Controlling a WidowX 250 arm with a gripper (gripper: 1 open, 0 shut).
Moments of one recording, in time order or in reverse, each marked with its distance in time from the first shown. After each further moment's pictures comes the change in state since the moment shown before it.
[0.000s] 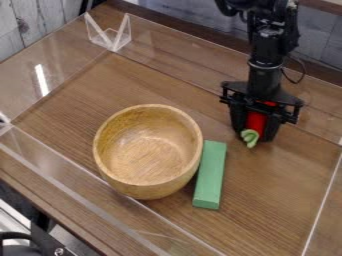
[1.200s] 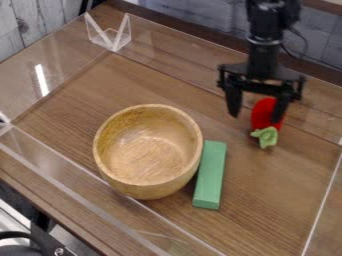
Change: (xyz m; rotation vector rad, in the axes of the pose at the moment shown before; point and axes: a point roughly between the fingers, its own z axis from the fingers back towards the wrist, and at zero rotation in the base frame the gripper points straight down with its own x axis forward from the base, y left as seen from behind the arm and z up) arm 0.000 0.015 0.040 -0.035 -0.036 0.136
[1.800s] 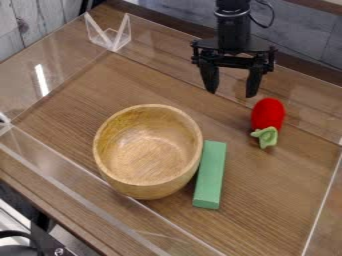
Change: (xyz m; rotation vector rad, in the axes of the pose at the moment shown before) arm 0.012 0.025 0.014 -0.025 -0.037 0.023
